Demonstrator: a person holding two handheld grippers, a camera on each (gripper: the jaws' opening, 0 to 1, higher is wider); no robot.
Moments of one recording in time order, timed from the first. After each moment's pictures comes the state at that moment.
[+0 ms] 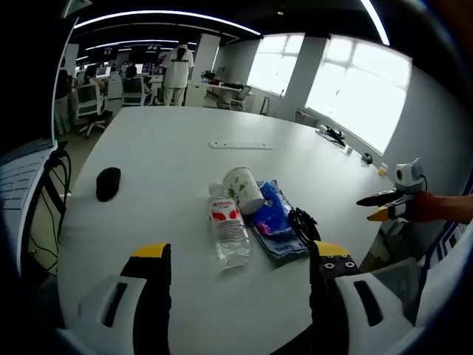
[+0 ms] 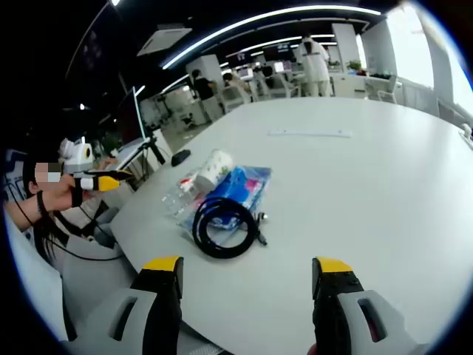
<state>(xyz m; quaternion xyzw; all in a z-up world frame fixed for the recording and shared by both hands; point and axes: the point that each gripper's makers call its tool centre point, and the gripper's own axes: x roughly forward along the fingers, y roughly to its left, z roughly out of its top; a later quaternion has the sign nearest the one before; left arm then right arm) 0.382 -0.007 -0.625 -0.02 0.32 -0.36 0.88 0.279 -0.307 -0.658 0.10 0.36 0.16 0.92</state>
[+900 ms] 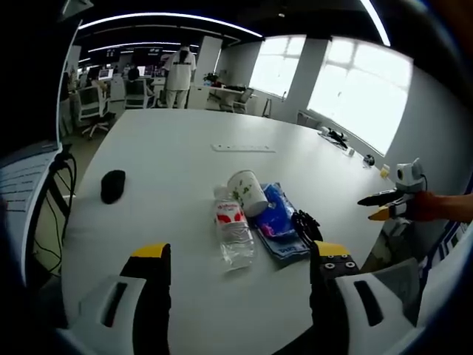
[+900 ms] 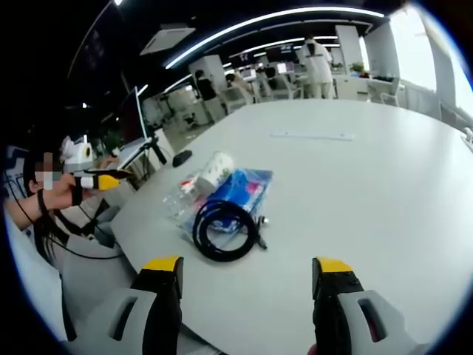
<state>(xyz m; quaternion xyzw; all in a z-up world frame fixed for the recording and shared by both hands) 0.386 0.000 -0.621 -0.02 0.32 -0.35 0.88 0.283 -0.305 -0.654 0.09 0.35 0.17 0.92</state>
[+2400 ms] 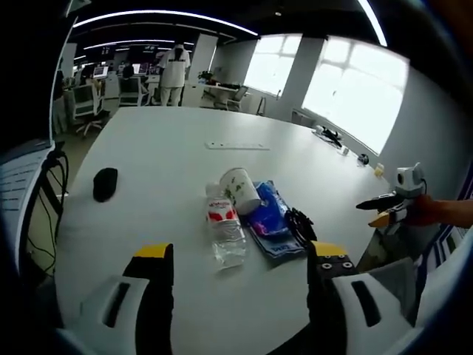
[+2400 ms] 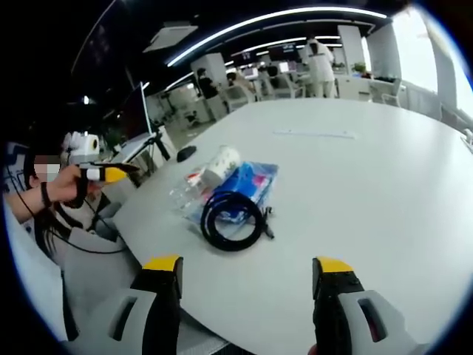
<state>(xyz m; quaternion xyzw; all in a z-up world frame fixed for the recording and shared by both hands) 0.382 -0.009 -0.625 -0.03 0.32 -0.37 0.87 0.262 -0.298 -0.656 0.08 0.36 0.17 0.92</state>
